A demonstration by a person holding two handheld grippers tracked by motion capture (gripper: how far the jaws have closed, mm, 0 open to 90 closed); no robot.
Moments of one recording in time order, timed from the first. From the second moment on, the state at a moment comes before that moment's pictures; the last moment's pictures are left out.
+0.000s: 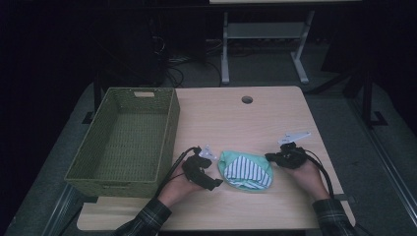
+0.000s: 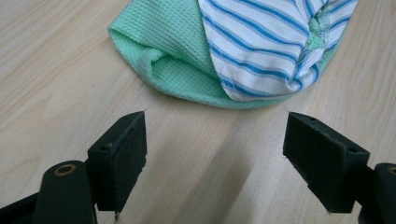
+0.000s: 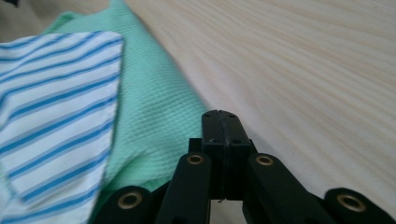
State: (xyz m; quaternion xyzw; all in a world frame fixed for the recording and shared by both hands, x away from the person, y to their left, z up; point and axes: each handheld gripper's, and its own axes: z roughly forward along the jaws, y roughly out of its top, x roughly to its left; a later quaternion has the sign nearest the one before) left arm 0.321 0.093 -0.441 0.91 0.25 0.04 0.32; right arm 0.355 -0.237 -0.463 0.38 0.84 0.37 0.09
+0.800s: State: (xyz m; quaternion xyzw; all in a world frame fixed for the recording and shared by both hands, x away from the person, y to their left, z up) left arm 0.314 0.092 -0.439 0.92 0.24 0.04 0.32; right arm 0.293 -0.214 -0.467 0.31 0.87 0.37 0.05
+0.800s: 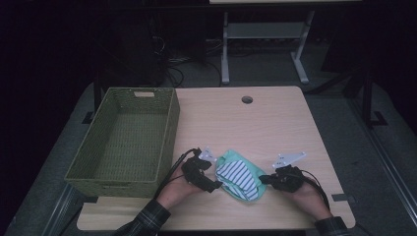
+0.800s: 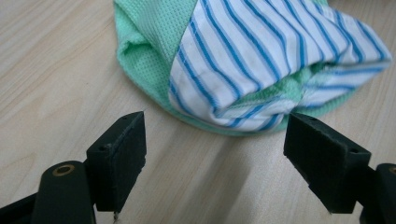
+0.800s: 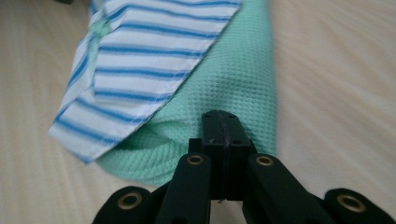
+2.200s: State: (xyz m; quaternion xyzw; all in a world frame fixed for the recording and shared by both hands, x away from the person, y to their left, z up) left arm 0.310 0.087 -0.426 0.91 0.23 0.04 0.33; right arm 0.301 -0.294 -0.477 0.46 0.79 0.36 0.17
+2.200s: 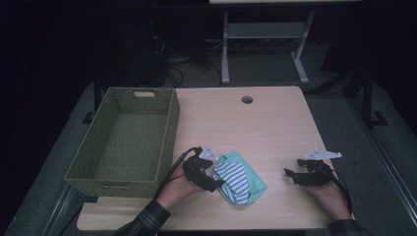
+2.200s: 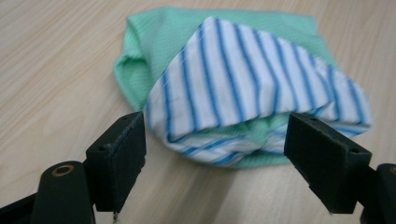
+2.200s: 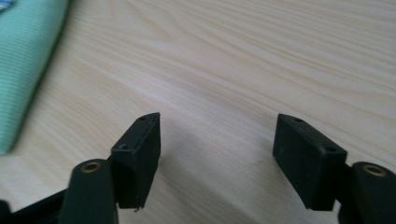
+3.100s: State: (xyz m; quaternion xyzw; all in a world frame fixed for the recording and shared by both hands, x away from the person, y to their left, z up) left arm 0.293 0.048 -0.453 0.94 0.19 0.03 0.28; right arm 0.302 -0.291 -0.482 0.46 0.79 0.36 0.19
